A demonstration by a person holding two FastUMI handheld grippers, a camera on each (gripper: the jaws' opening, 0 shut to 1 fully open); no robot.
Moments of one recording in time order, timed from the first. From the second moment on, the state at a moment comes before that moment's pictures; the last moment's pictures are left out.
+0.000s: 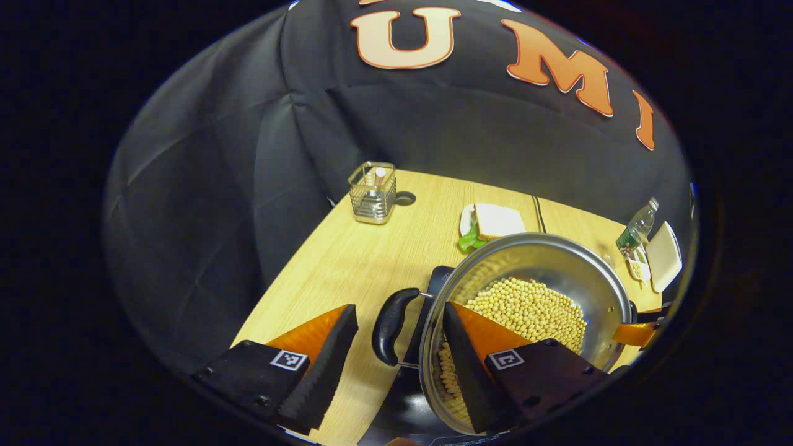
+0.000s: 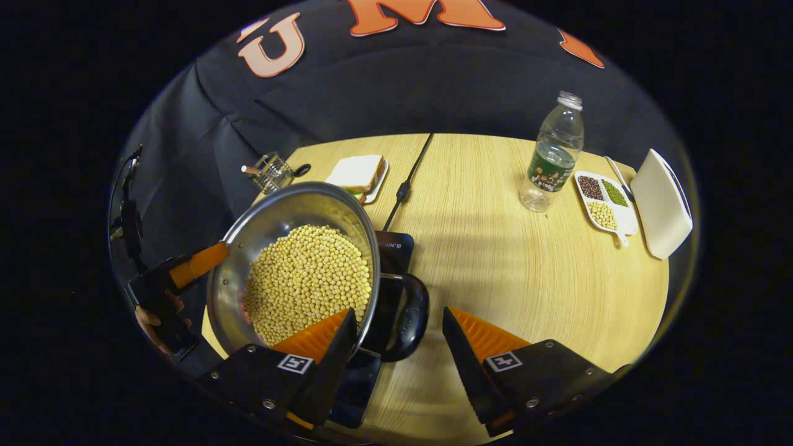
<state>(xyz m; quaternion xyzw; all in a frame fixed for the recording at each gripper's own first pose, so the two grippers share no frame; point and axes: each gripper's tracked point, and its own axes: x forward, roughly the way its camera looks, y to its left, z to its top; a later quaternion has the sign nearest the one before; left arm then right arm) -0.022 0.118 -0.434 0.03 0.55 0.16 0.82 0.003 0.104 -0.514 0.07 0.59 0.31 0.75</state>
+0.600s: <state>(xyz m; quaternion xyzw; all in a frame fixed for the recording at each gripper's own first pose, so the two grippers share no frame) 0.045 0.002 -0.270 0.07 0.39 0.15 0.91 0.116 -0.114 -0.446 0.05 0.40 0.24 0.88</state>
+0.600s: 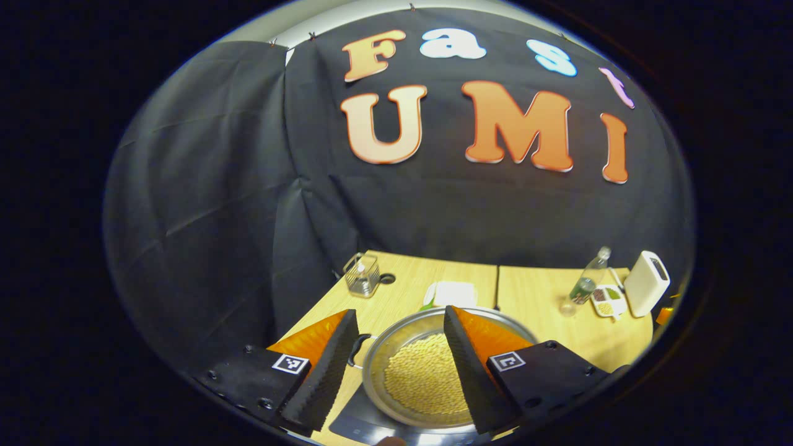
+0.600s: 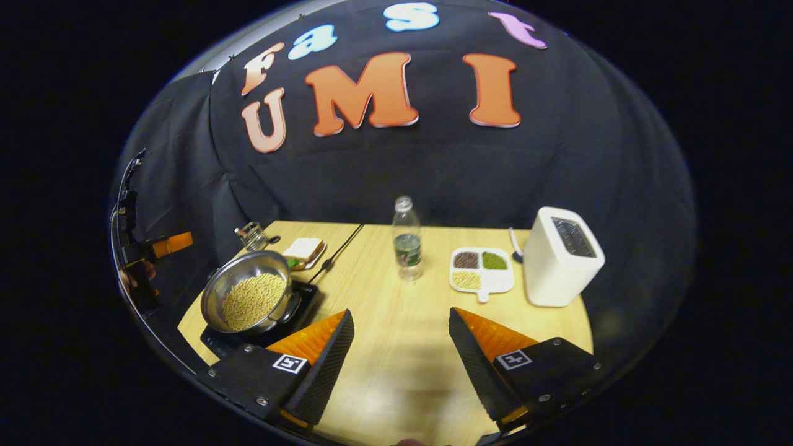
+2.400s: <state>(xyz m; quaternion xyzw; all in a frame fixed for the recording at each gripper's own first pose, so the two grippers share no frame) 0.159 -0.181 0.127 0.00 0.02 -0.03 1.00 0.251 -0.277 -0.025 0.03 -0.02 0.18 0.98</state>
